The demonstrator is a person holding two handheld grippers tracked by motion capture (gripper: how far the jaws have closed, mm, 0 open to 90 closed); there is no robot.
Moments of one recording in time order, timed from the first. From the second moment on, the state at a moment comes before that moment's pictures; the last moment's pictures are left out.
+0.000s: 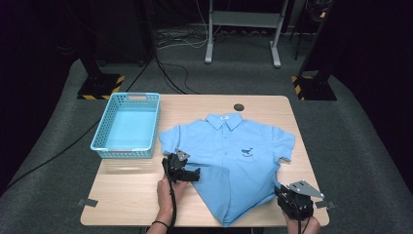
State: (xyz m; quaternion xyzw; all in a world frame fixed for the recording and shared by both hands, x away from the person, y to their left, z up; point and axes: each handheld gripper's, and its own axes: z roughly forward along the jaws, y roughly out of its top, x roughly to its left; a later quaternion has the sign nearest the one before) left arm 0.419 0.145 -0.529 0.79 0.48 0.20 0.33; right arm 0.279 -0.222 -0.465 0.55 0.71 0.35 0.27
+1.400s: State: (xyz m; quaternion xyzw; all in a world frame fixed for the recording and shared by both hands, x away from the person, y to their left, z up) left arm 0.419 0.146 -0.529 0.79 0.48 0.20 0.34; right arm 0.359 -0.227 -0.528 0.55 0.74 0.31 0.25
